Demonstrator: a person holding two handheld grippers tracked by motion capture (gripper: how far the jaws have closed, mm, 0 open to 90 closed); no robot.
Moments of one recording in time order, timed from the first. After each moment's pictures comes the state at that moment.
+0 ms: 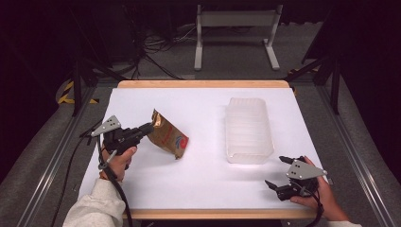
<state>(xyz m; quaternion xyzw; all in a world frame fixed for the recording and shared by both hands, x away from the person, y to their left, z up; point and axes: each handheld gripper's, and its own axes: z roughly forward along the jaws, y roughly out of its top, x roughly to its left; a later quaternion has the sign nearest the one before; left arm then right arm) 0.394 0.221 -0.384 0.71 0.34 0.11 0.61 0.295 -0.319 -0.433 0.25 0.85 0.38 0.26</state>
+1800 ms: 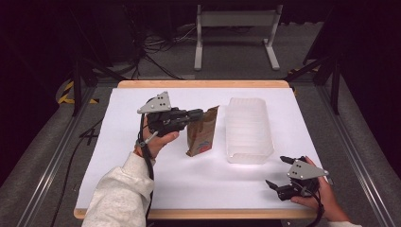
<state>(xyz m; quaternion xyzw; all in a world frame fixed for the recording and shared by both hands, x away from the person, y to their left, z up) 0.410 0.096 -0.301 0.77 0.13 0.08 0.62 0.294 -0.321 -0.432 0.26 0.85 0.38 0.26</state>
